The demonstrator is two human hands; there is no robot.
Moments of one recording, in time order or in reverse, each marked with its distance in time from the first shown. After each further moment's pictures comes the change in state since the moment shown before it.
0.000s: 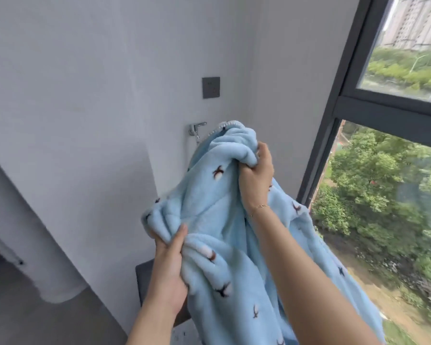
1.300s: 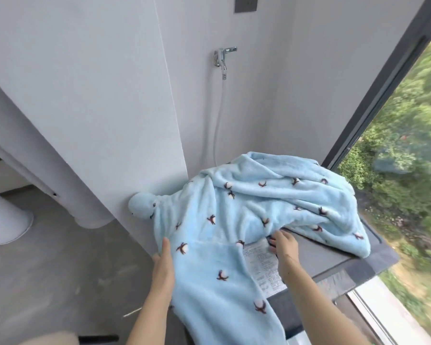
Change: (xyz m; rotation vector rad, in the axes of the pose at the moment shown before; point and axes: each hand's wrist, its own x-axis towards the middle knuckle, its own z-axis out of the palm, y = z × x) left_hand 0.027 -0.135 -0.179 0.405 0.490 -0.545; right_hand -0.189 0.199 -0.073 -0.172 -0.072 1.128
